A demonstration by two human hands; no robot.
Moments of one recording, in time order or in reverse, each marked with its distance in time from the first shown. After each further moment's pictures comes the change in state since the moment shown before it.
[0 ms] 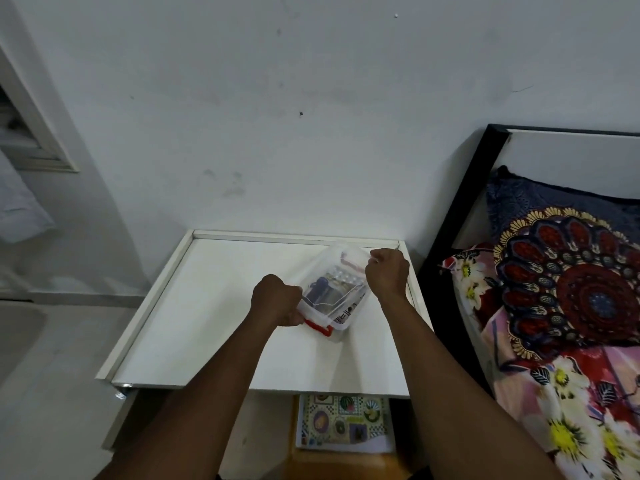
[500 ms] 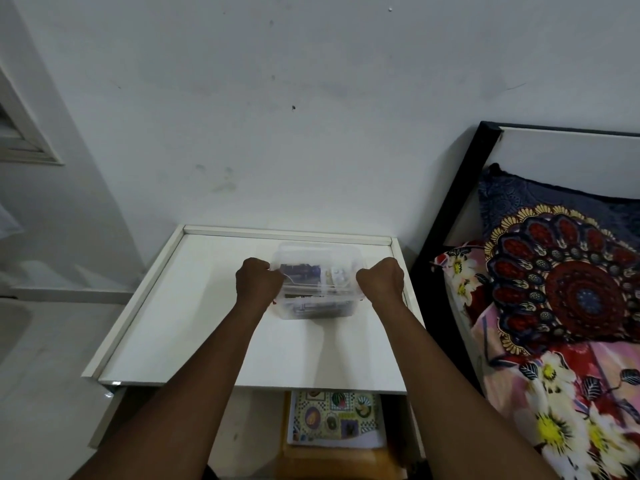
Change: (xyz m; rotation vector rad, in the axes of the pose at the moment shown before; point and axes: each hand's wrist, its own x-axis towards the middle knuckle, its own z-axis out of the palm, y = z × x) left_hand 0.022 0.002 -0.009 0.049 0.235 0.204; right_hand -0.015 0.003 -0.008 -0.143 -0.037 0.153
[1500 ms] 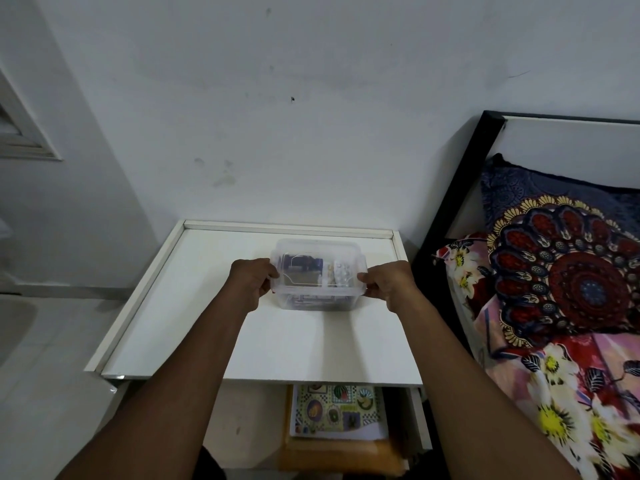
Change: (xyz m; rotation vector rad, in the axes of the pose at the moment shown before) left_hand 0.024 -0.014 -0.002 -0.635 -0.223 -0.434; right_hand 0.021 0.021 -0.008 0.474 -0.332 0.284
